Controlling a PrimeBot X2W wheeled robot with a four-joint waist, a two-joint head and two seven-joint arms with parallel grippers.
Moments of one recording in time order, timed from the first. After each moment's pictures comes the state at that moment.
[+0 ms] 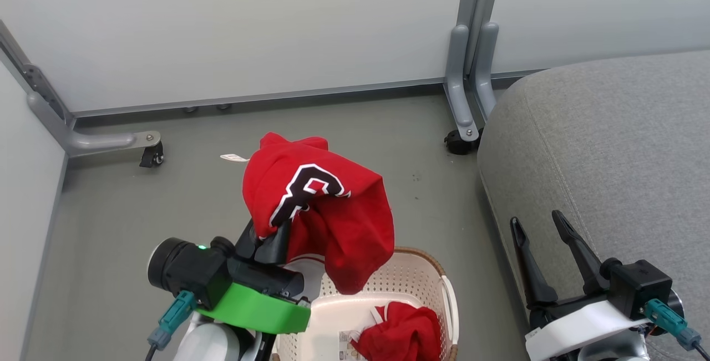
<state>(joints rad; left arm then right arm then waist) -0.13 0.11 -0.39 -0.01 -0.32 -0.08 -0.26 0.12 -0.07 0.10 -0.13 0.19 0.13 -0.09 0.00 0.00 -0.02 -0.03</state>
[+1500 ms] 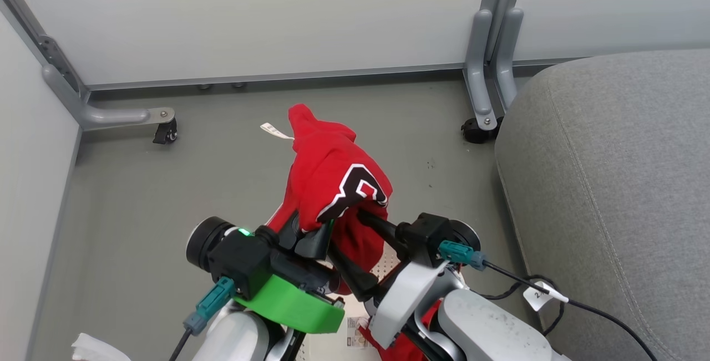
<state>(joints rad) -0.20 0.11 -0.50 -0.02 -0.33 -0.10 -0.23 -0.43 -0.05 0.78 0.42 0.47 0.13 -0.23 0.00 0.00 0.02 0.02</state>
